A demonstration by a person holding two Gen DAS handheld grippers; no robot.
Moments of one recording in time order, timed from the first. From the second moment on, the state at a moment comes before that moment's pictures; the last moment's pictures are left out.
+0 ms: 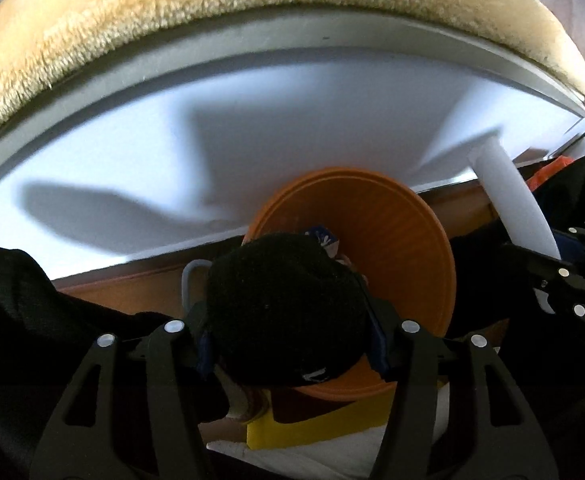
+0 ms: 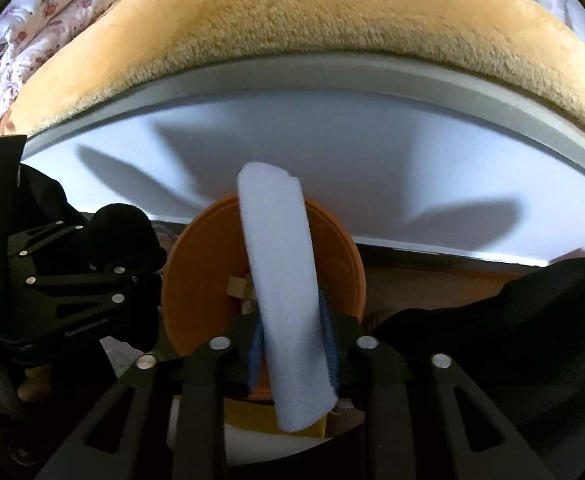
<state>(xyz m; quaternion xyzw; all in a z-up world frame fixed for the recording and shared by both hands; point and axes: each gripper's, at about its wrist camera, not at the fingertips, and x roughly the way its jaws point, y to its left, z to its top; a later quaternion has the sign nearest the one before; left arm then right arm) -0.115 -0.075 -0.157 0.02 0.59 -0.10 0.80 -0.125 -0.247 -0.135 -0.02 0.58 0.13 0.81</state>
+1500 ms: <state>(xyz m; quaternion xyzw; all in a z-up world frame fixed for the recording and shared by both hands) 0.140 -0.054 -0.015 -0.02 0.41 -0.05 0.91 0.294 -0.306 -0.018 -0.05 0.44 0.08 0.89</state>
